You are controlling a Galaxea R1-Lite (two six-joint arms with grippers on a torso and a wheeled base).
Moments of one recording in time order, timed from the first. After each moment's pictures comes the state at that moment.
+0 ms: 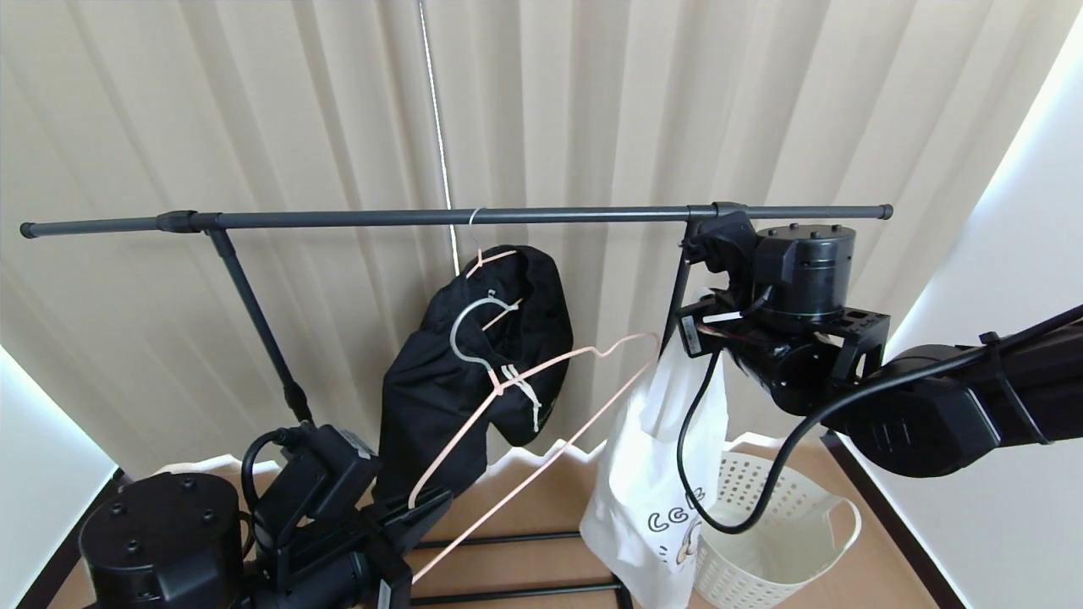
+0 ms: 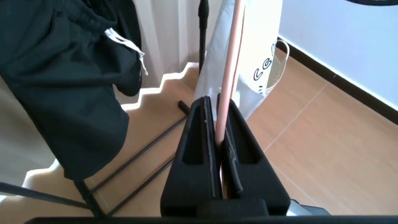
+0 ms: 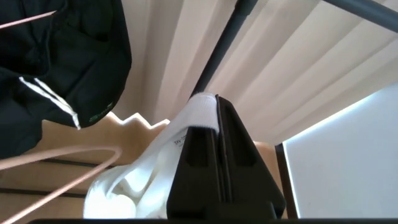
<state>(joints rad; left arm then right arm) -0.66 1.65 -0.12 -1.23 -0.01 0.06 0.55 1.91 -1.05 -0.62 -0.60 -0.16</state>
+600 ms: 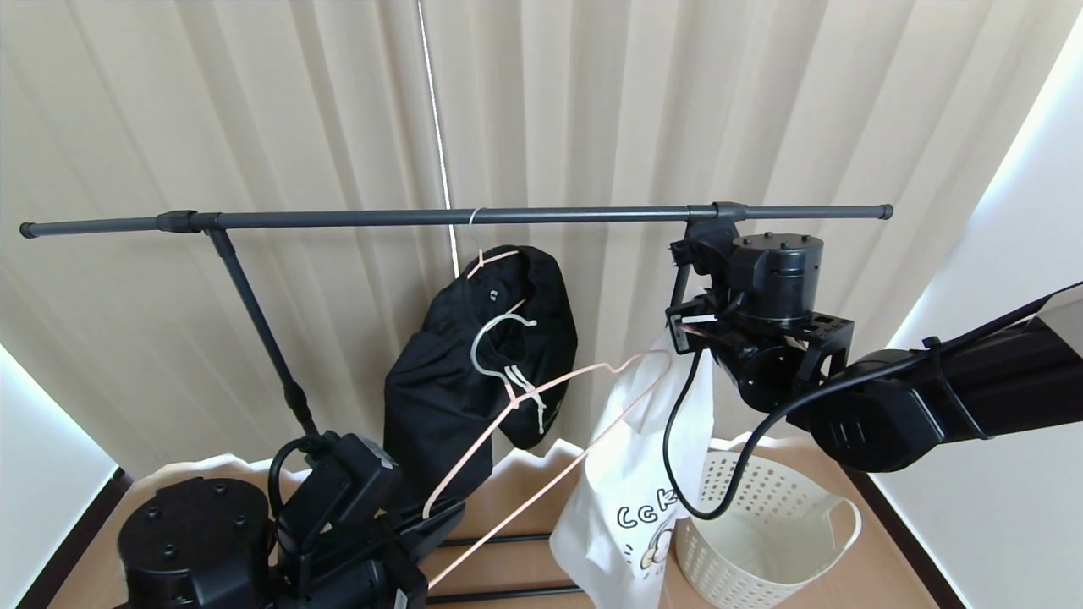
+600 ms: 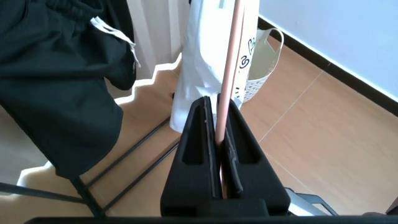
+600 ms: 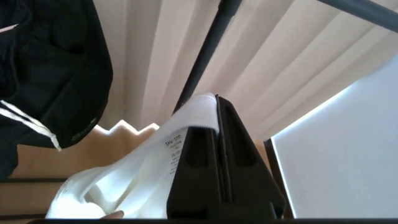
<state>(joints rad) -0.69 1.70 -0.13 -1.24 0.00 0.05 0.55 1.98 -1.08 -0.68 -0.66 -0.16</state>
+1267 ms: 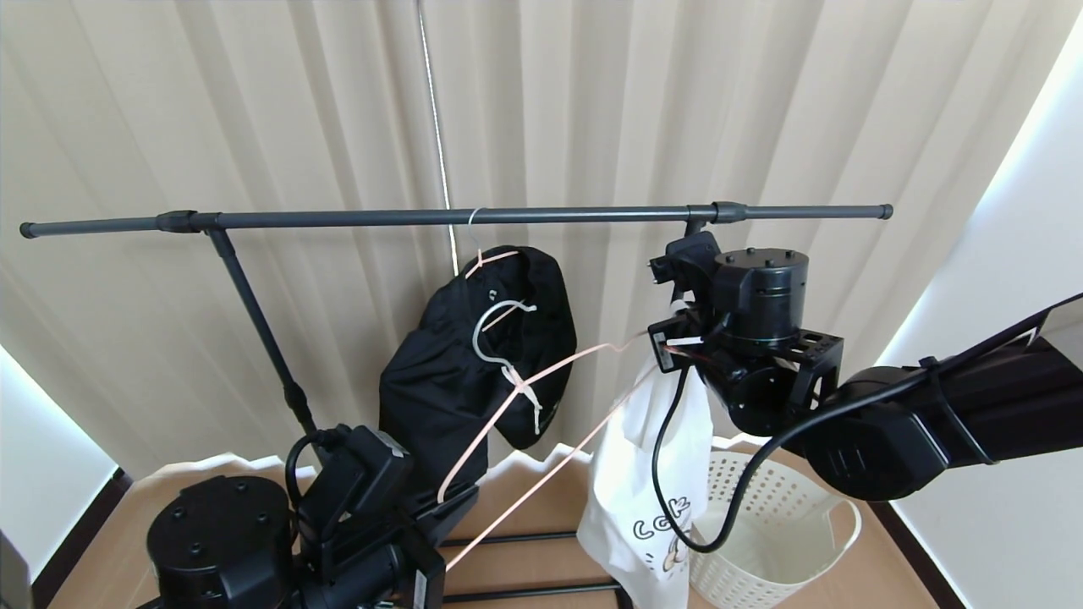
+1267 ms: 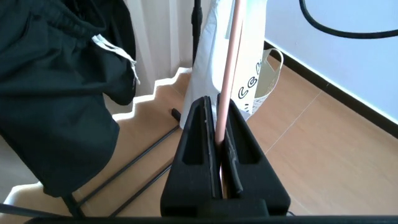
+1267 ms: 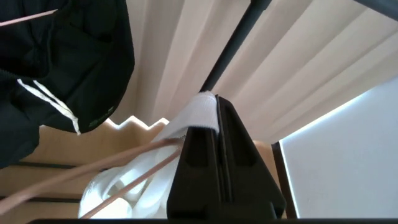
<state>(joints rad) -0.69 1.81 -0.12 -1.42 0.00 0.03 0.62 1.97 -1.04 -0.68 -0.65 -0.15</state>
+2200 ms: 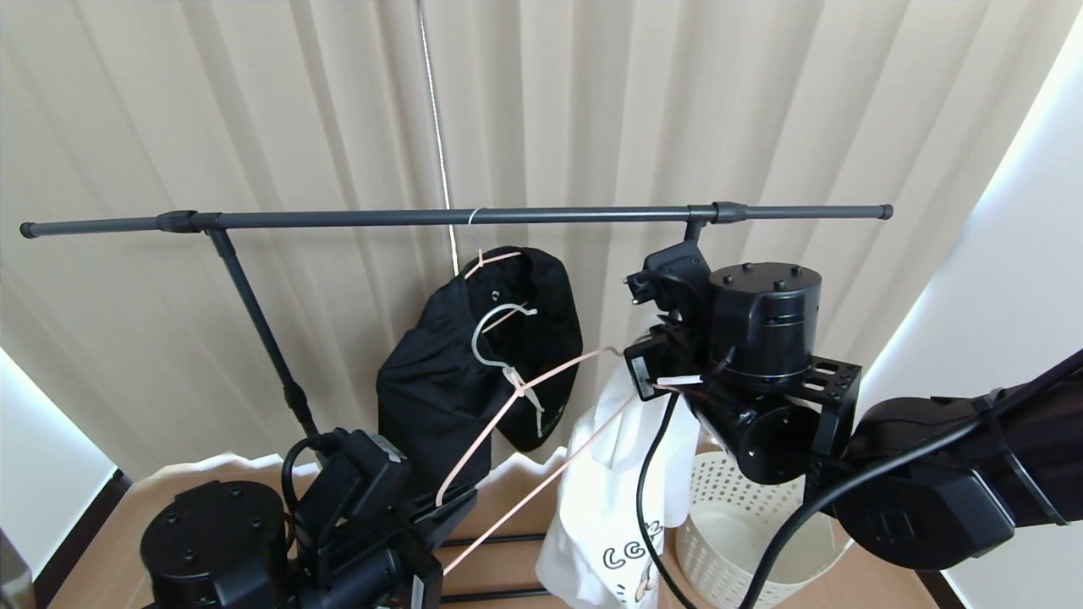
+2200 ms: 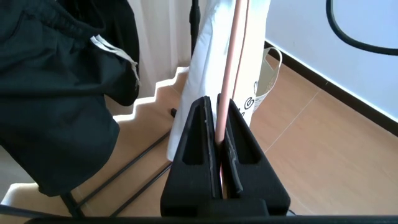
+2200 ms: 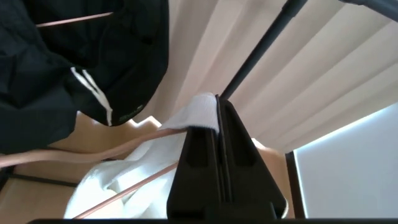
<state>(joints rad) -0.69 1.82 -0.10 -1.45 0.00 0.04 0.75 1.89 -0.96 -0.68 -0.65 -0.13</state>
